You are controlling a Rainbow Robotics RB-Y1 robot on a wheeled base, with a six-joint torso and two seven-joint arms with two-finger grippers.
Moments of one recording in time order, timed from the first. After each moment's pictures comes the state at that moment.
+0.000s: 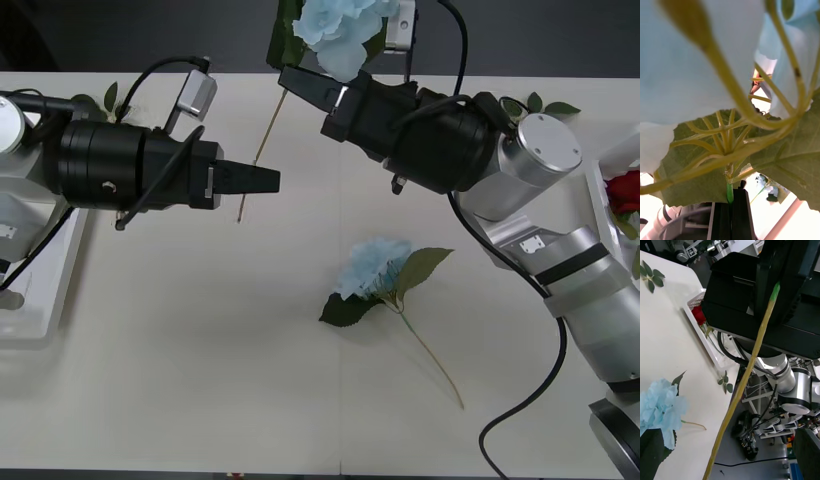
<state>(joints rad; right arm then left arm) -0.57 -0.37 0.31 -1.51 -2.22 0.74 2.46 -0.51 0.57 -0.12 -1.54 1.91 1.34 -1.95</state>
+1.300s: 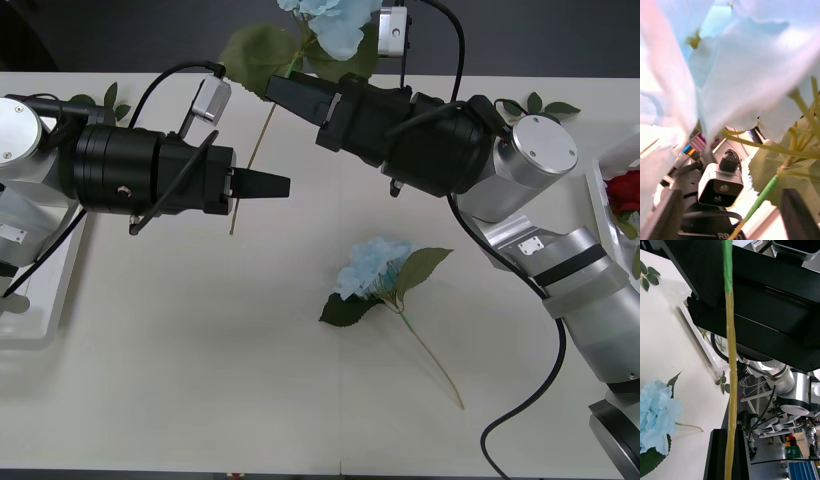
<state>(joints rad) -0.57 -0.37 0.32 -1.51 -2.19 0.74 2.53 -0.51 0.58 -0.16 -1.56 1.93 1.30 -1.95</state>
